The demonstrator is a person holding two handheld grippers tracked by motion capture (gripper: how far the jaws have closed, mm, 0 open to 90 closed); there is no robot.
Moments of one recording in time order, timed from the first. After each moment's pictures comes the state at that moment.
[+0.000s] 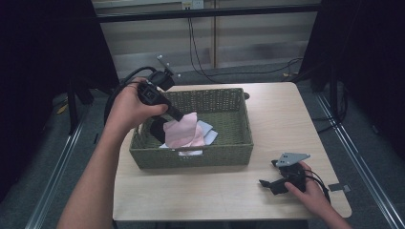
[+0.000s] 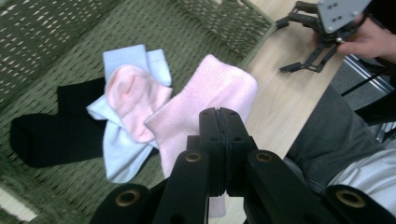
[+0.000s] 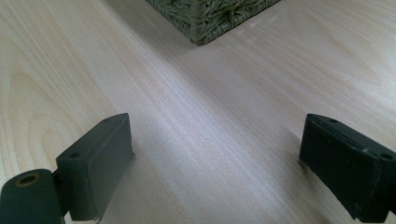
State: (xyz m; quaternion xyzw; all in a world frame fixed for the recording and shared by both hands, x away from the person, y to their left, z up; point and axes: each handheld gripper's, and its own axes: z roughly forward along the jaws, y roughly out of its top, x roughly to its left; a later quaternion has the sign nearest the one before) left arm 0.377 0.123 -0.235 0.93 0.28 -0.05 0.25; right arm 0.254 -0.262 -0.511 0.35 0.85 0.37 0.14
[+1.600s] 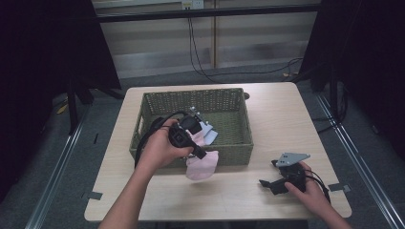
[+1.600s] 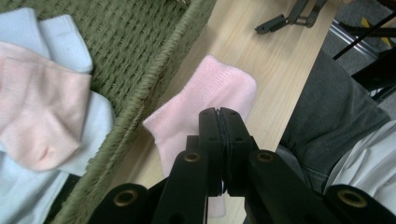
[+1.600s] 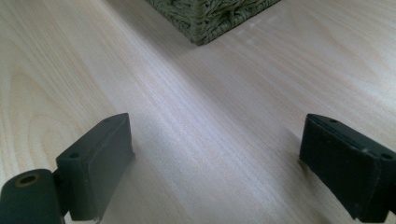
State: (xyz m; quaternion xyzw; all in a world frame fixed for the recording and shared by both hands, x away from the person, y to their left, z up) left arm 0.338 0.074 -0.340 0.94 0.22 -0.09 0.23; right arm 0.254 -0.262 -0.511 0.35 0.85 0.37 0.14
